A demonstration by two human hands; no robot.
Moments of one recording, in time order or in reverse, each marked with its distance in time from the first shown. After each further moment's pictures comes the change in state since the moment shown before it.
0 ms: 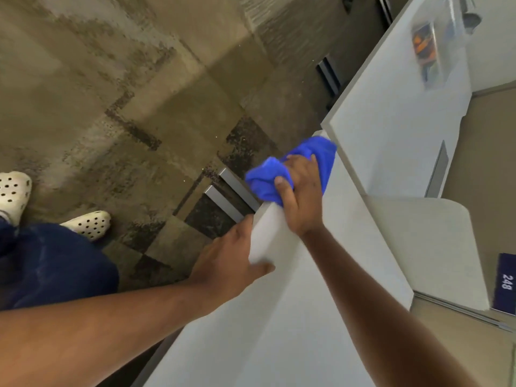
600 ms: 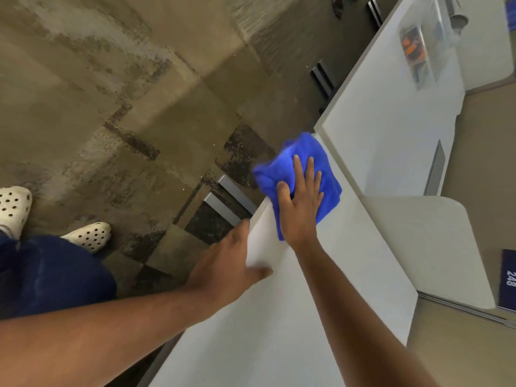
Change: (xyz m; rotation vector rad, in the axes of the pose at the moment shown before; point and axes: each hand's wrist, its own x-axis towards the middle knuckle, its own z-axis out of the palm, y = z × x) left_hand 0.002 -0.007 0.006 -0.059 -0.008 0.018; right_hand -0.010 -0.037 -0.002 0.053 -0.012 0.552
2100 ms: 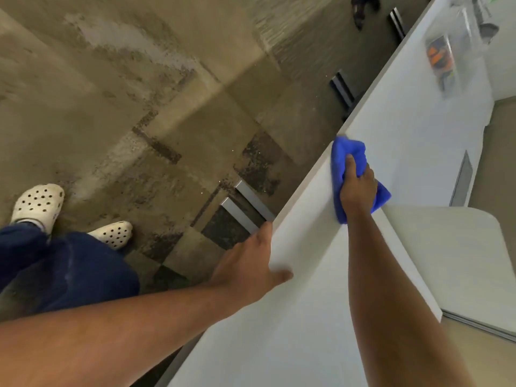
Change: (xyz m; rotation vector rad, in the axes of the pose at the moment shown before) left_hand -0.002 0.001 -0.001 0.075 -0.011 0.035; right_hand 0.091 0.050 -0.035 0.043 0.189 0.271
